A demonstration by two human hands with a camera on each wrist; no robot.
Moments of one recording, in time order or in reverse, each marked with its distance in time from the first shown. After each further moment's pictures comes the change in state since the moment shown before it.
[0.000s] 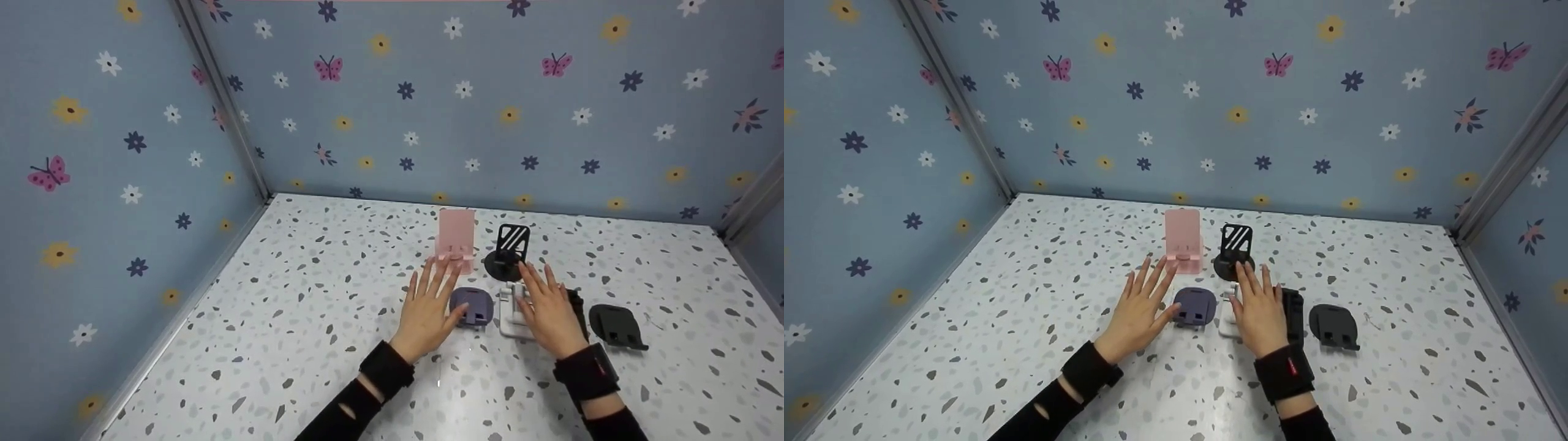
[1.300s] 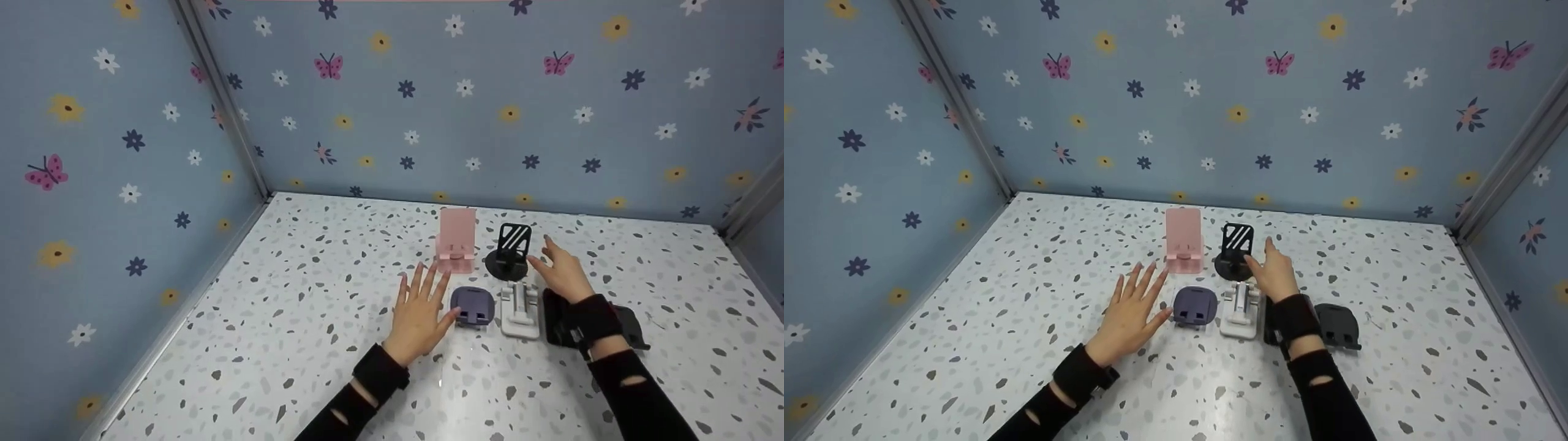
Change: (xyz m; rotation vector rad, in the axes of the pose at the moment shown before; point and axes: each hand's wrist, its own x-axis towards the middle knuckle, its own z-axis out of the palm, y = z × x) left_hand -0.012 -0.006 -0.013 0.004 -0.031 -0.054; right_hand 0.060 0.025 -0.040 0.266 -0.134 0.142
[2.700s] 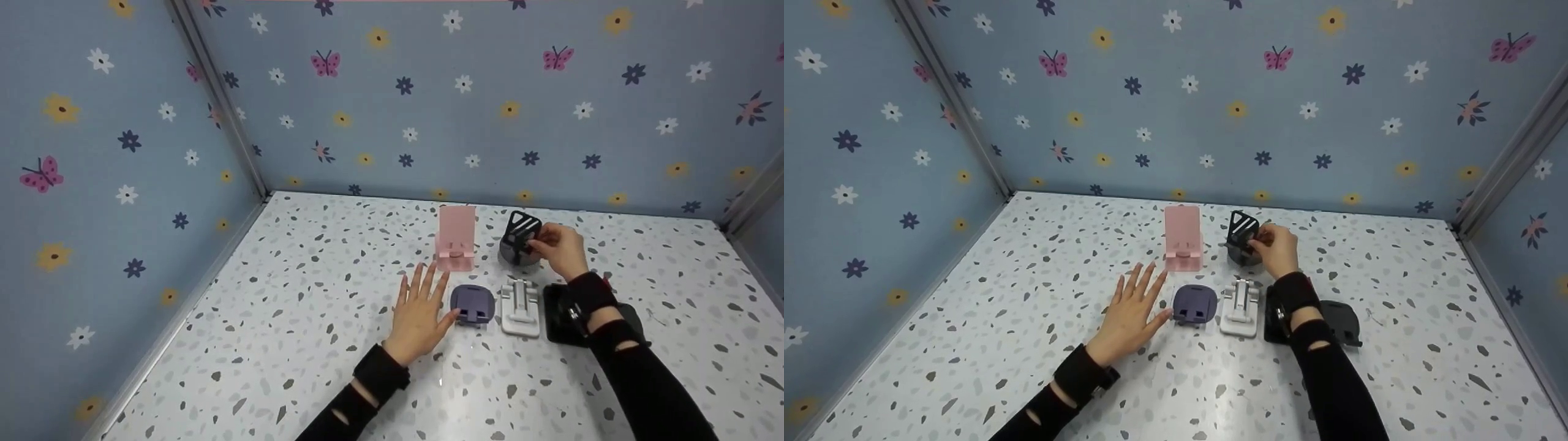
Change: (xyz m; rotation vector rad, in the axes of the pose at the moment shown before) left_hand 0.001 -0.001 0.004 0.007 -0.037 -0.010; right_hand 0.039 0.020 0.003 0.312 0.238 -0.067
